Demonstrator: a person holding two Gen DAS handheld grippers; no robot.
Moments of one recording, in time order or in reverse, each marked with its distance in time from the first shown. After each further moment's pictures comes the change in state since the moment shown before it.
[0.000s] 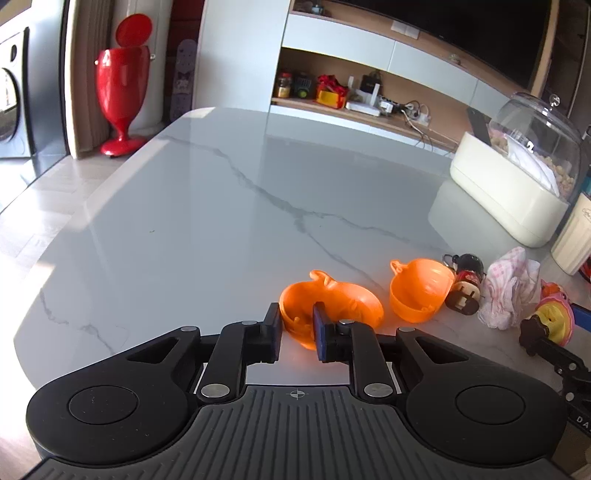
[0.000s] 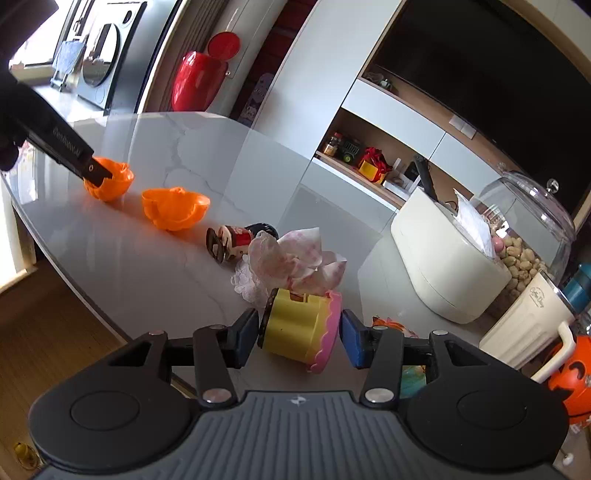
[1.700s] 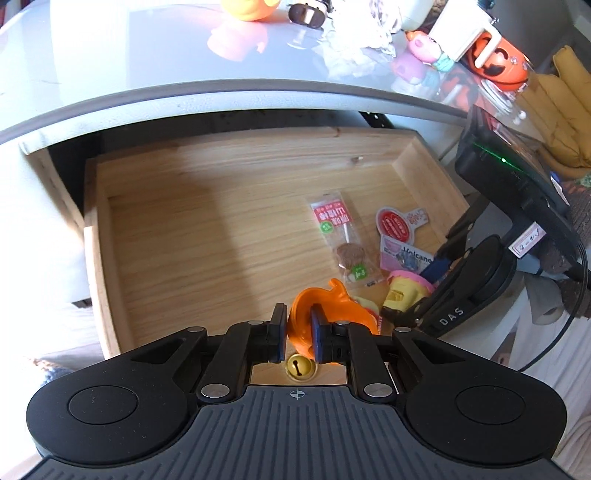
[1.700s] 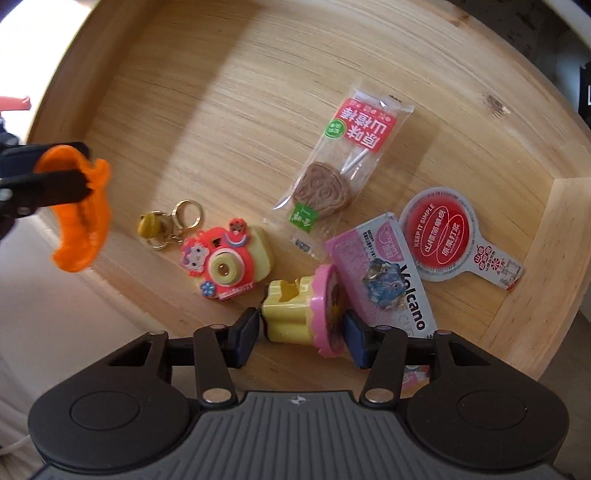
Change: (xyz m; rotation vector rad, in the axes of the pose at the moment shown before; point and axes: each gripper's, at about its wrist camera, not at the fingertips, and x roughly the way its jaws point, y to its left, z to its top) left arm -0.013 -0.032 -0.120 0.252 0.485 -0.352; right arm 0.091 0.071 -0.097 0.103 1.091 0.567
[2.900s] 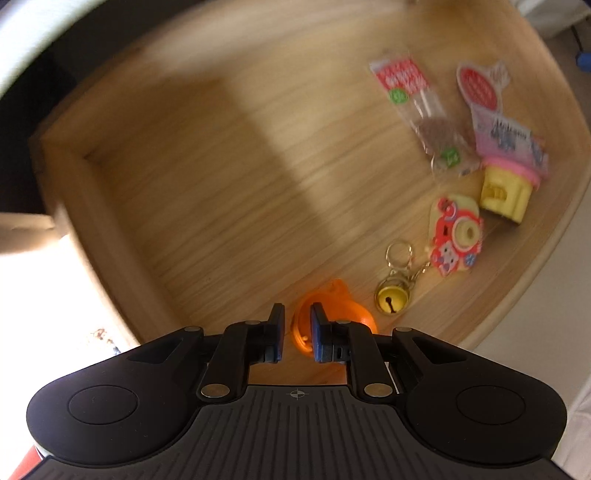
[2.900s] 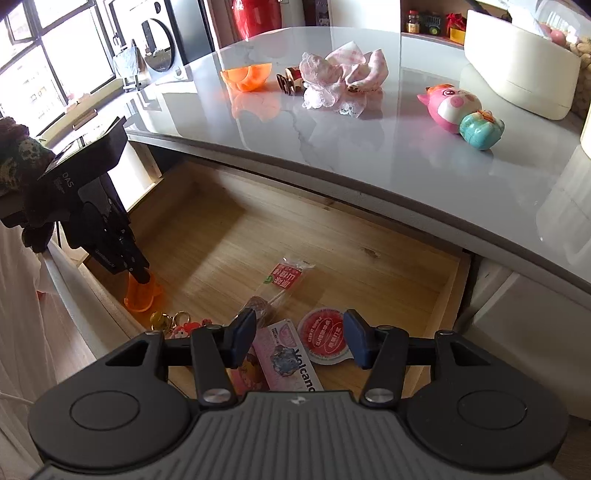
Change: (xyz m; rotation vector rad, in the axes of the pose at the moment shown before) left arm 0.089 0.013 0.032 0.202 0.592 0.170; right arm -0.091 -0.074 -0.117 -0.089 -0.777 0.063
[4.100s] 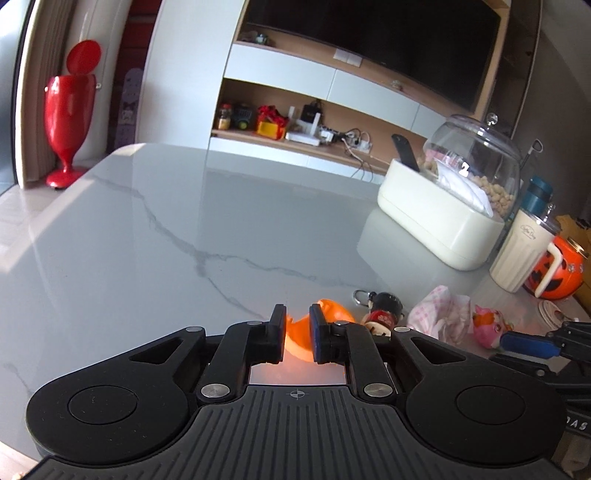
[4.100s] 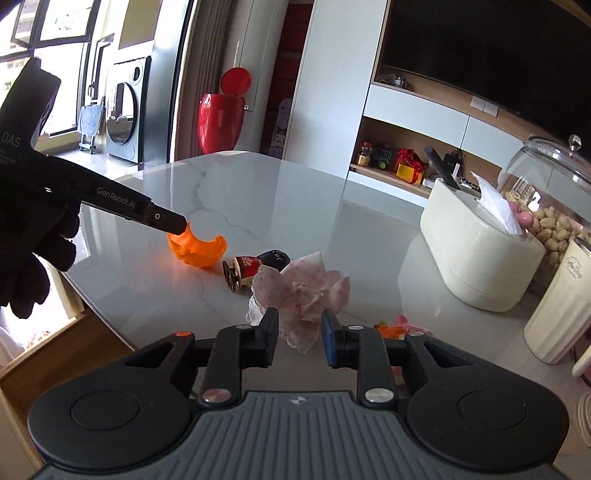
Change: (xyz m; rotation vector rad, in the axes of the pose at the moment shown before) left arm -0.165 0.033 -0.012 -0.450 -1.149 0.061; right arm -0.003 0.022 0.091 -0.124 -0.408 -0.277
